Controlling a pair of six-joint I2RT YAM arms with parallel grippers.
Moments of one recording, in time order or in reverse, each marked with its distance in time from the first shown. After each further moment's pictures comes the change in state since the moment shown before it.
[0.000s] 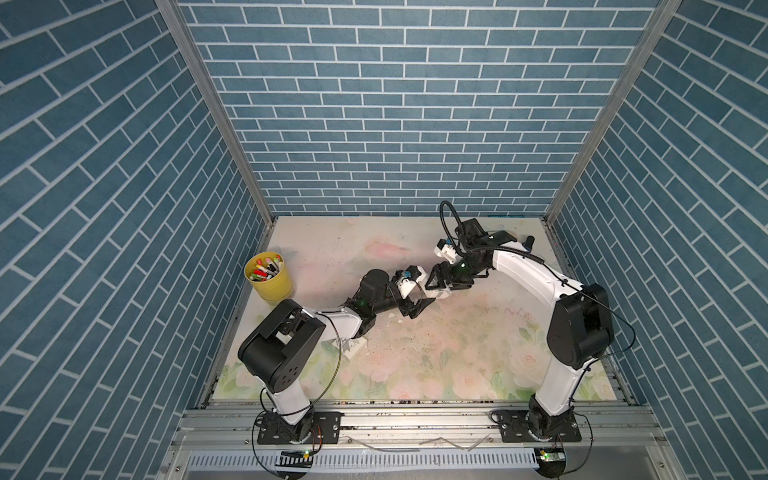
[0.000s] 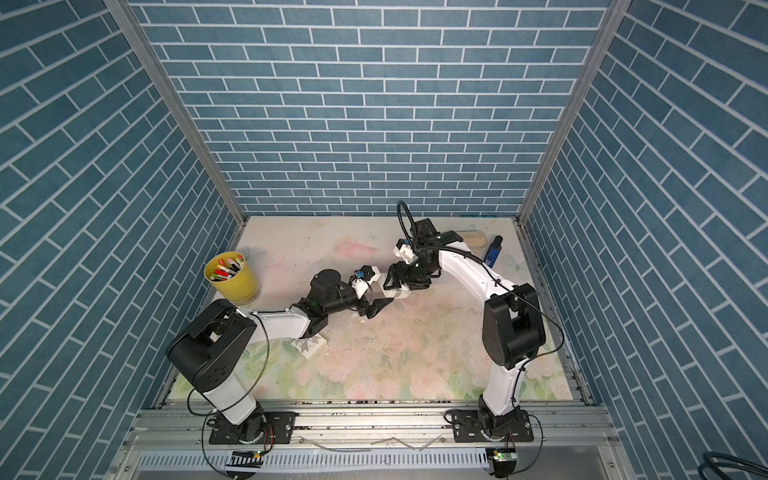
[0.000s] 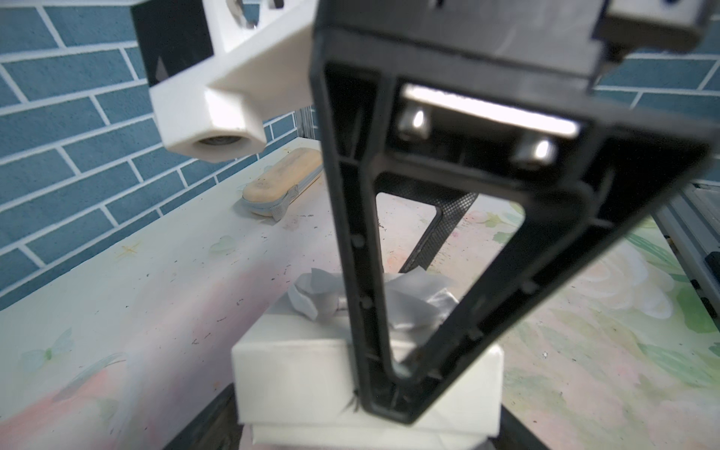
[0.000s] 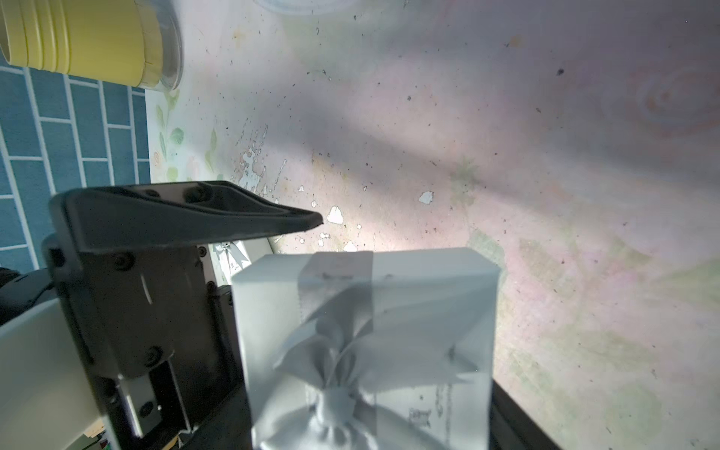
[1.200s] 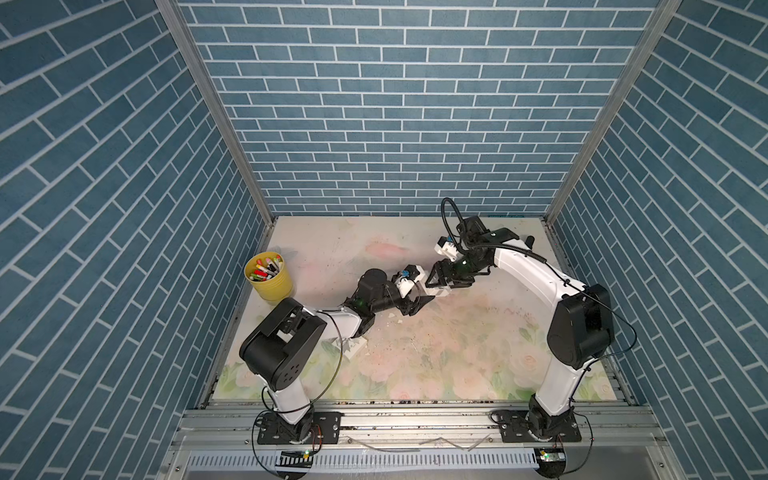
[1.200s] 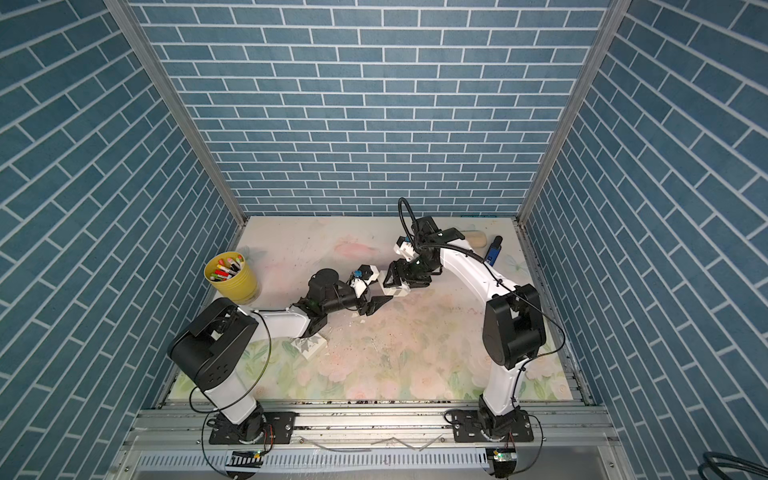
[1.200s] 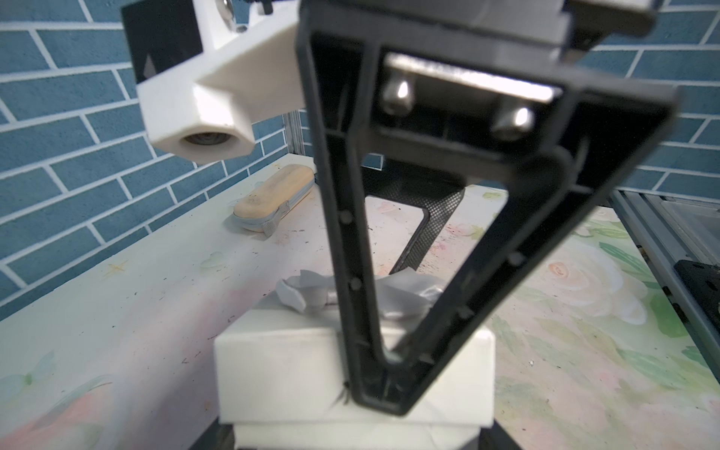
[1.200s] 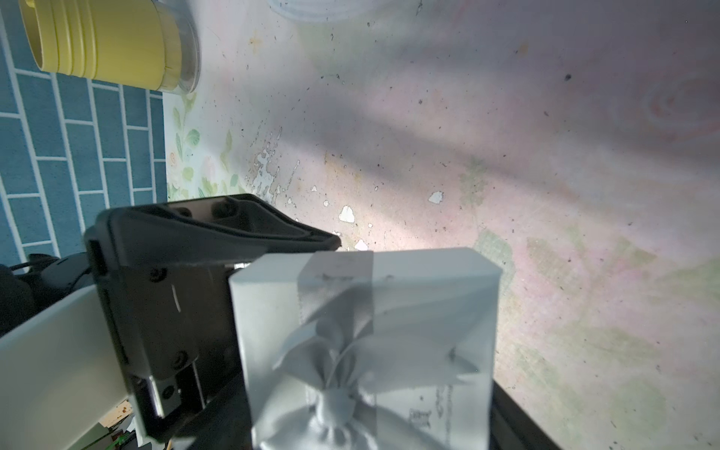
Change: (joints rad) left arm 0.016 0.009 -0.010 0.063 0.050 -0.013; right arm -0.016 0.000 0.035 -0.034 -0.032 -0.003
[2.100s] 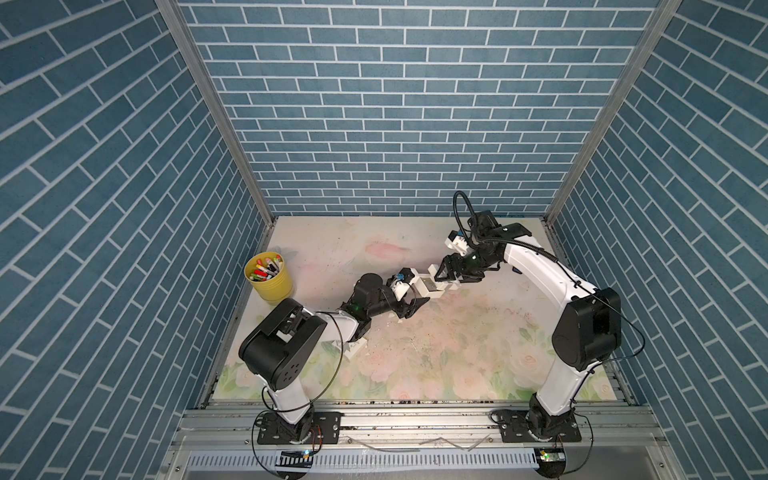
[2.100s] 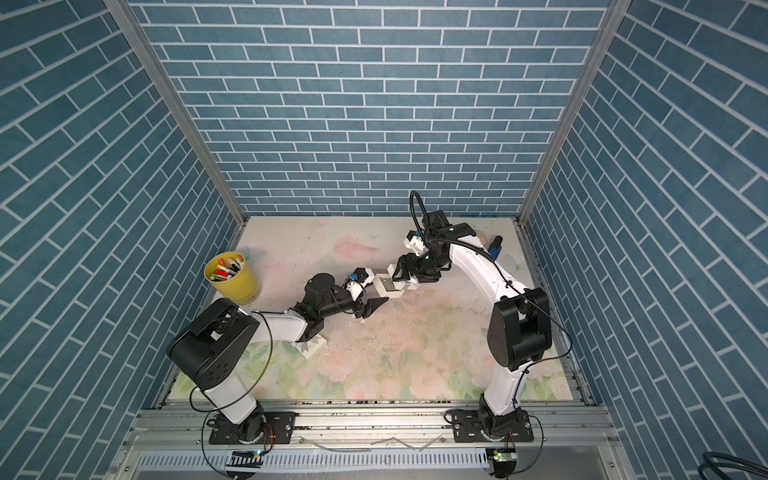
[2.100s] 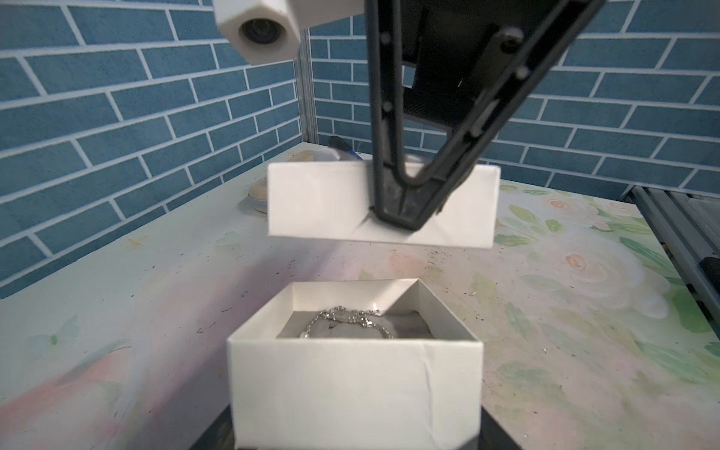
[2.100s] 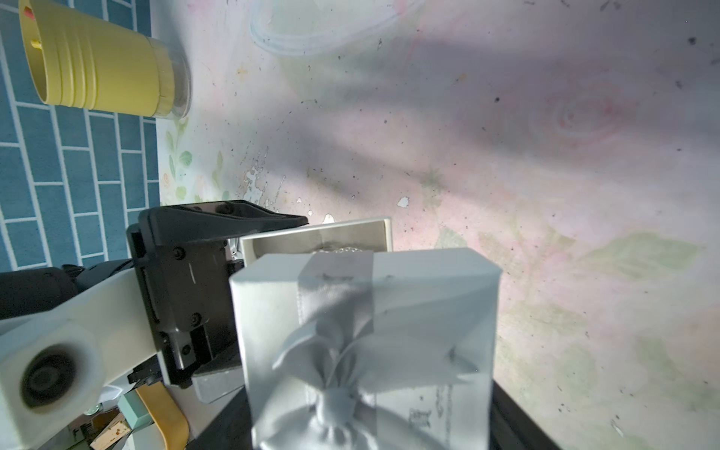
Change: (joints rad) left arm 0.016 -0.001 -0.063 0.050 -0.029 -0.014; right arm -0.052 -0.030 0.032 -0.056 0.058 -0.018
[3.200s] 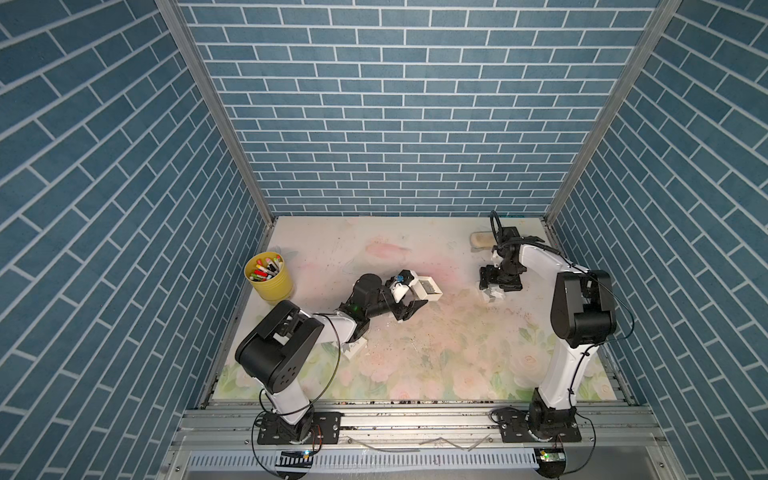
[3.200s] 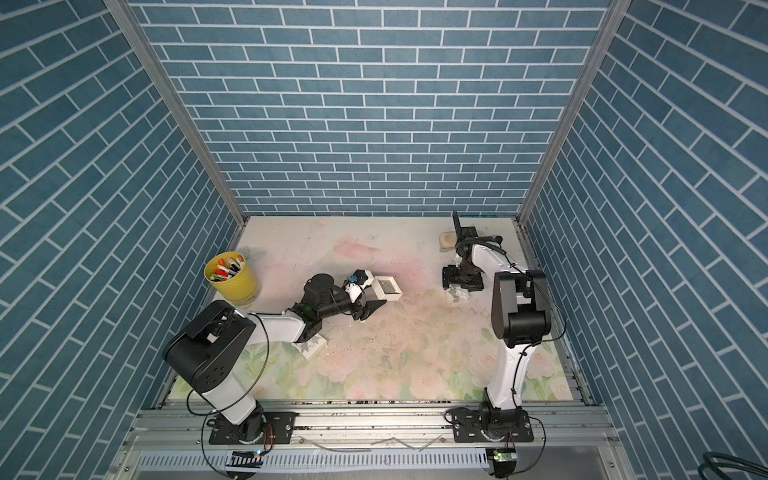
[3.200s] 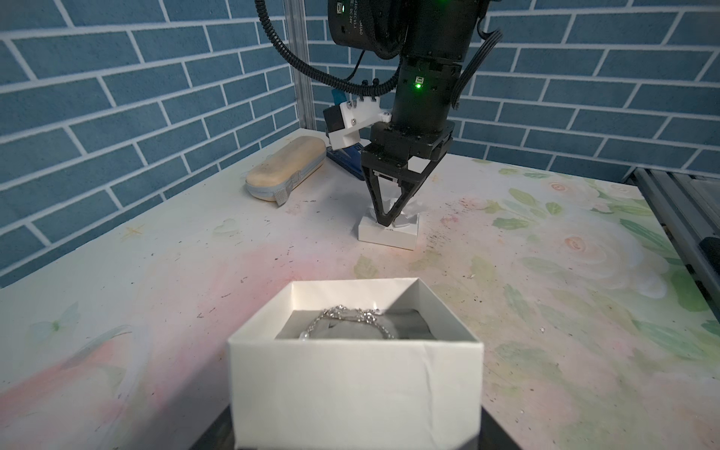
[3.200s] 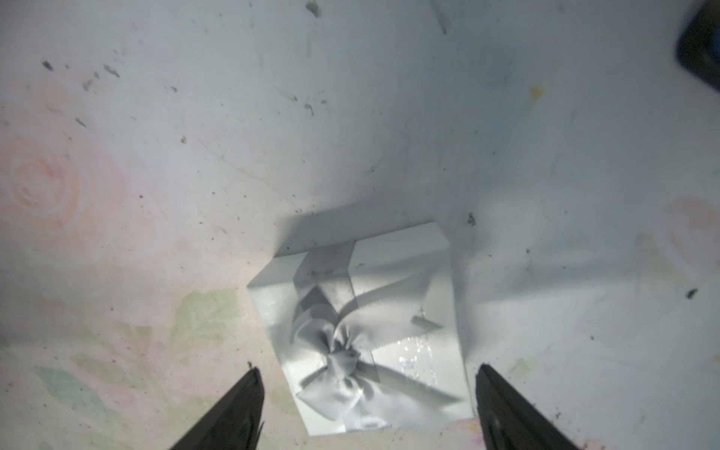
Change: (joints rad) left arm 0.006 -0.024 -0.001 -0.064 0.007 0.035; right arm -0.275 0.167 -0.148 0.152 0.462 -0.044
